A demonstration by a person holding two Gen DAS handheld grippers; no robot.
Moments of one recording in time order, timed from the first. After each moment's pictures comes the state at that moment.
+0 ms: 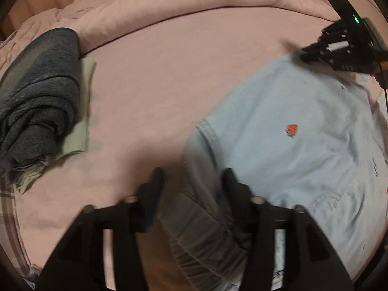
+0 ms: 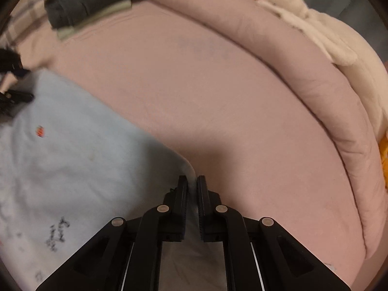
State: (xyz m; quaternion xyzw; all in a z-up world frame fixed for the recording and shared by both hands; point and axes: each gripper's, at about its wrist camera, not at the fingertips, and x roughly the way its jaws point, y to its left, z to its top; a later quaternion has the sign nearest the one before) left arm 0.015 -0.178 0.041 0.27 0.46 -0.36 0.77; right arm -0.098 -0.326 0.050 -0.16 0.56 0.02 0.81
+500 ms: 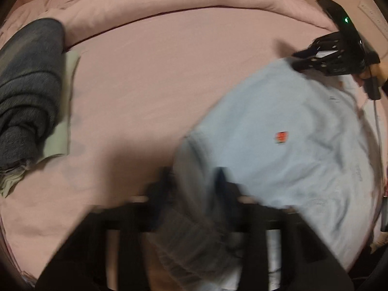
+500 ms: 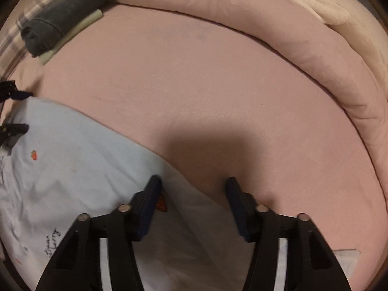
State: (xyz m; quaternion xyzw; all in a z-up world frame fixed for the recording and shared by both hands) left arm 0.012 -0.193 0.032 0.23 0.49 -0.41 0.73; right arm -0.120 -0.338 0.047 -0.05 0.58 0.02 0.82
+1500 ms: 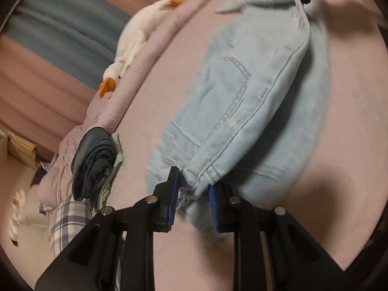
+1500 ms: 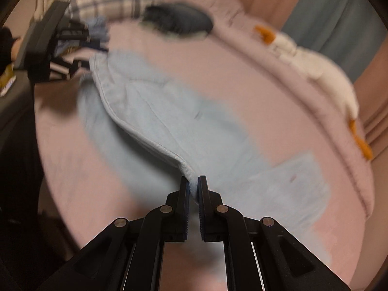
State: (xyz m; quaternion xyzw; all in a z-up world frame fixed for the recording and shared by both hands) left arm -0.227 -0.073 0.023 0.53 0.15 -0.37 0.75; right arm -0.379 -0.200 0.121 -0.18 0.47 0.04 0.86
